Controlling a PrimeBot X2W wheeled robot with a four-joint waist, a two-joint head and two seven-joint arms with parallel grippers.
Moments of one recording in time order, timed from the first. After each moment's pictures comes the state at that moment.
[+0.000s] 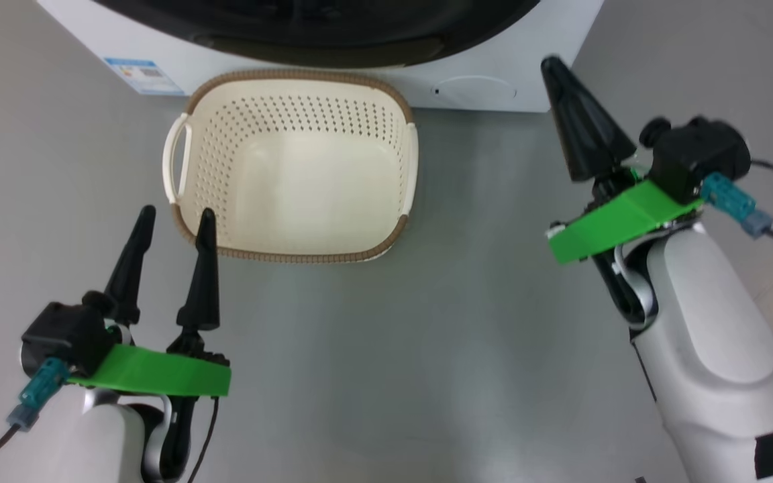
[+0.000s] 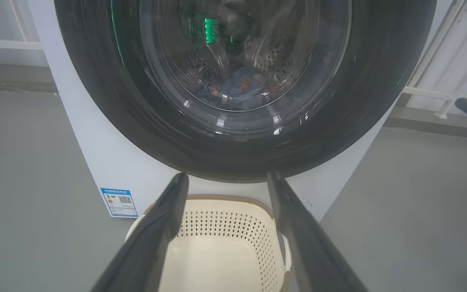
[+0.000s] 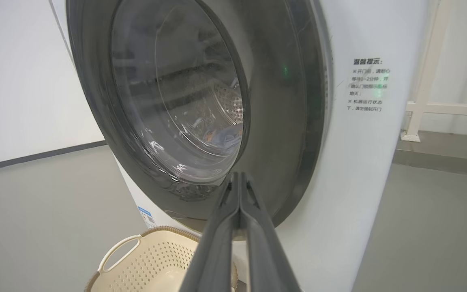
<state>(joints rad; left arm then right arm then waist) -0.30 0.06 -0.10 0.10 -0.30 -0.13 -0.26 -0.70 -0.12 0.19 0.34 0.19 0.14 -0.26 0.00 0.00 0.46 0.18</state>
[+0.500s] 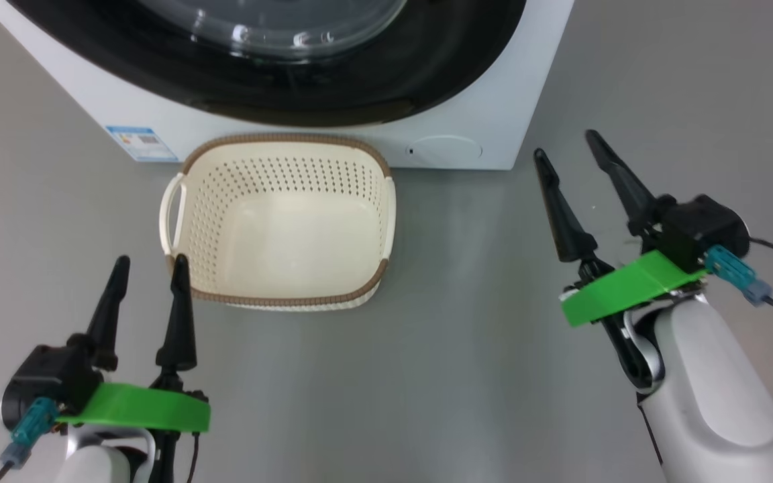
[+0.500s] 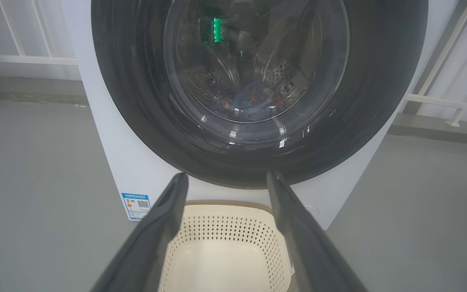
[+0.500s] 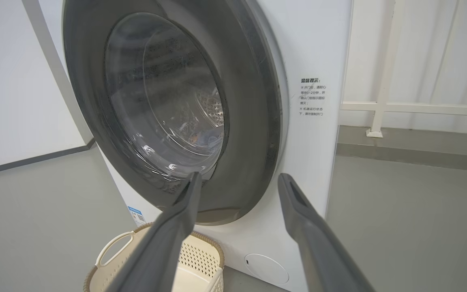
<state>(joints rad) -0.21 0.05 -0.03 0.11 -0.27 -0.13 -0.26 -0.52 -0.10 0.13 0.29 0.19 0.14 -0.26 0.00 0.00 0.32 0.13</state>
